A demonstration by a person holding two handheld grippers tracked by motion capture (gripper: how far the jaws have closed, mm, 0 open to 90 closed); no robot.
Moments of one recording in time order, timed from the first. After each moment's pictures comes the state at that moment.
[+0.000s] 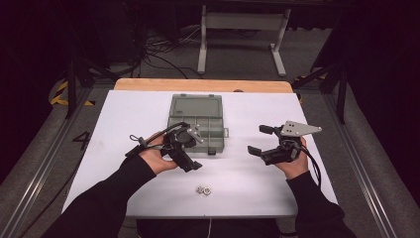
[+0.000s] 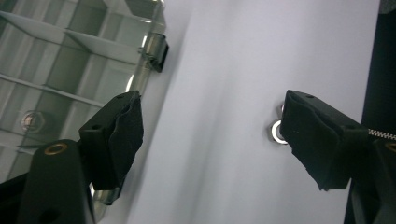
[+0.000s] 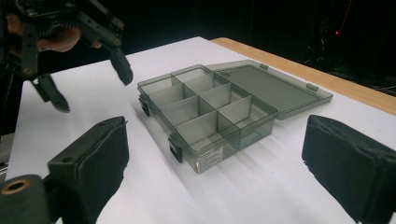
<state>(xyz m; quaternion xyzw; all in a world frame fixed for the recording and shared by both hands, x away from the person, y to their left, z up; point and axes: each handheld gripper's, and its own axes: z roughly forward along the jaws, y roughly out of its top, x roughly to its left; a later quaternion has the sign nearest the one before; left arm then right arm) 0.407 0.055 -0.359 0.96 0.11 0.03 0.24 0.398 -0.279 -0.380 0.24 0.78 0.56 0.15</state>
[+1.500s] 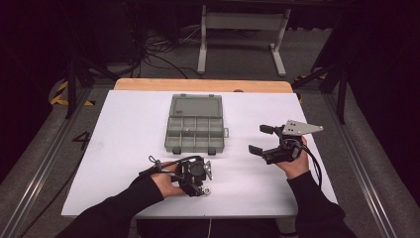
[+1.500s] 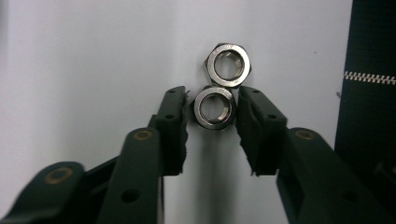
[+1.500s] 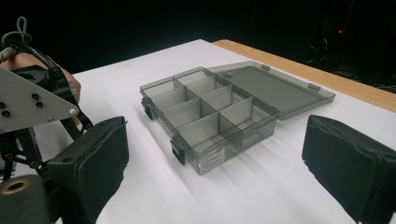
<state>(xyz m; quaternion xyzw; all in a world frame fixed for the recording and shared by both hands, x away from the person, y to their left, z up) 0.370 0.025 -0.425 0.99 0.03 -0.03 0.14 0.400 -0.282 -0.380 0.25 0.77 0.56 0.14</state>
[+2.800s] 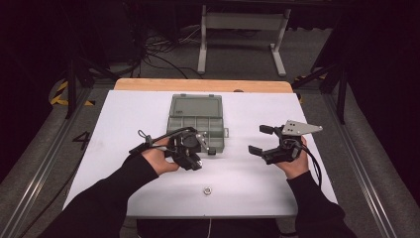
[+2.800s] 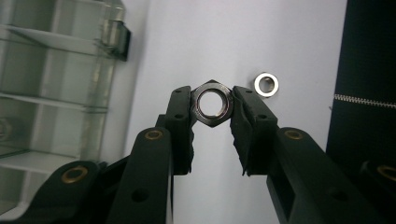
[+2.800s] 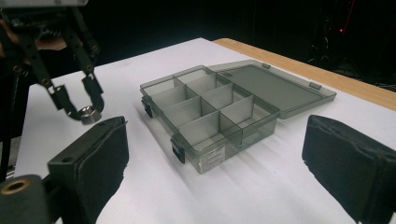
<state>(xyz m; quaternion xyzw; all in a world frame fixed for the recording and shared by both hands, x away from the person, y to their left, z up) 0.408 0.044 -0.348 0.98 0.07 0.01 0.18 0.400 -0.282 -0.381 0.25 0.78 0.56 0.14</state>
